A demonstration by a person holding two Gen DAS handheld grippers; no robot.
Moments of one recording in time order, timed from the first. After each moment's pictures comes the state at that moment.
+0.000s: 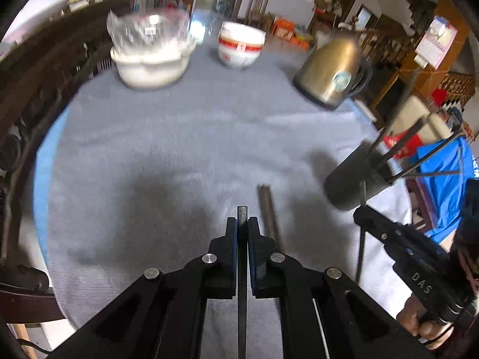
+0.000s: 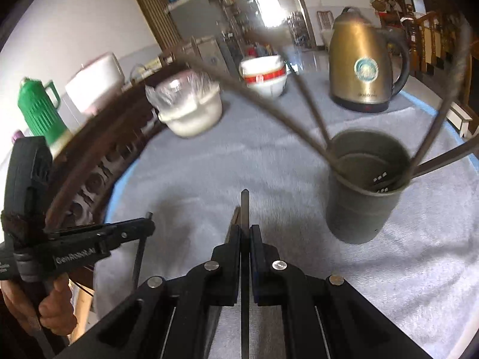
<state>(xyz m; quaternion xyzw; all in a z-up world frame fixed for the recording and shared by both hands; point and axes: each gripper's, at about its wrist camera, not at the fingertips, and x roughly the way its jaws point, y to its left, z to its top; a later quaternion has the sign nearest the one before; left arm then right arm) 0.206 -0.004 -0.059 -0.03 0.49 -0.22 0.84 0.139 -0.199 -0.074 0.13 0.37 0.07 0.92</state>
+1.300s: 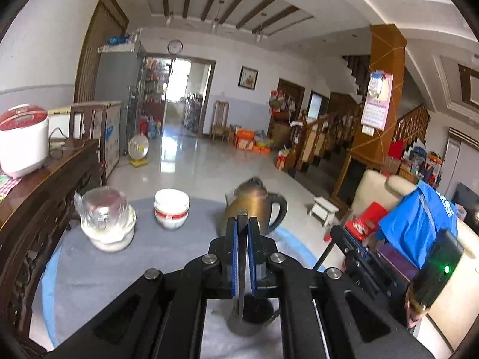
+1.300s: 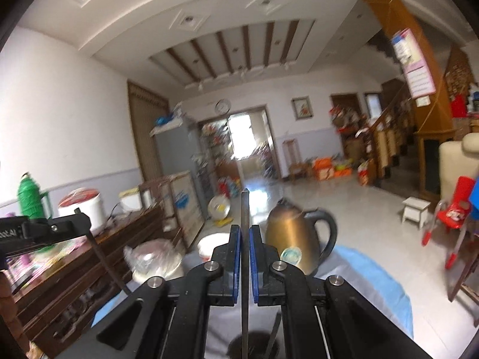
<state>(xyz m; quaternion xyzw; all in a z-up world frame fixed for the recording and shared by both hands) 0.157 -0.105 0.139 -0.06 0.21 -0.27 0.94 0.090 -0.290 0.094 0.09 0.04 -0.08 0.99</state>
